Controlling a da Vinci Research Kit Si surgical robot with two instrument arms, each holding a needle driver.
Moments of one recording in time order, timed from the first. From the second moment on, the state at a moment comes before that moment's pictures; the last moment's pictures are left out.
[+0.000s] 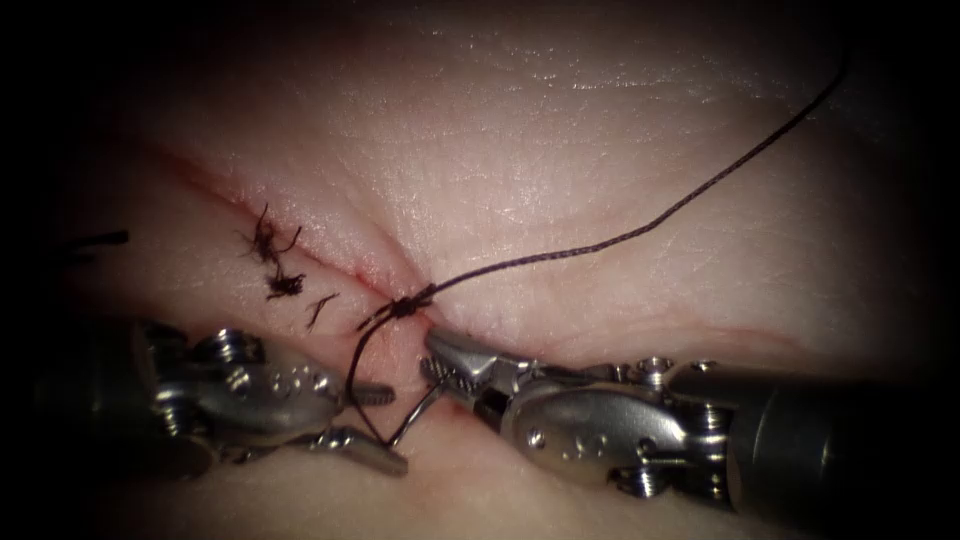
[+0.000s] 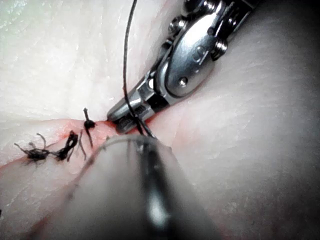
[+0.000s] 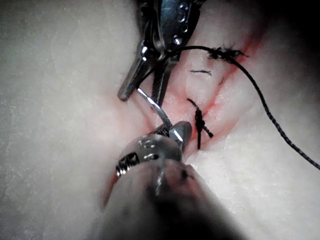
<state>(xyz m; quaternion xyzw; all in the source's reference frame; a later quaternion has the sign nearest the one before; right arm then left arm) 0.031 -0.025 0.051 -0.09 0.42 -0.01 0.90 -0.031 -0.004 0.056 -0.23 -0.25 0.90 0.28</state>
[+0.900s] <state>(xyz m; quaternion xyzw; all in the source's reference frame) 0.030 -0.027 0.052 -0.03 0.40 0.05 0.91 -0.031 -0.004 0.056 -0.23 -0.25 0.90 0.27</state>
